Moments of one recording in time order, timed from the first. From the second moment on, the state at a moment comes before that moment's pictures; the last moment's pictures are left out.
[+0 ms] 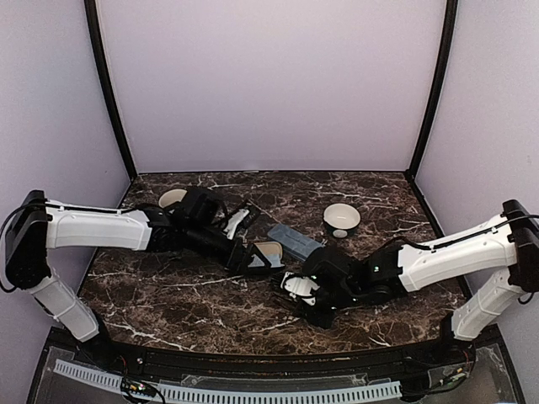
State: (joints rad) left arm -0.83 1.58 0.97 -0.14 0.50 -0.35; right arm 1.25 1.50 0.83 -0.31 0.05 -0.03
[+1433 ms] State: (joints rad) left arm -0.52 1.84 1.10 -0.16 0.58 -0.12; right arm 1.09 1.49 0.89 -0.32 -0.08 -0.01
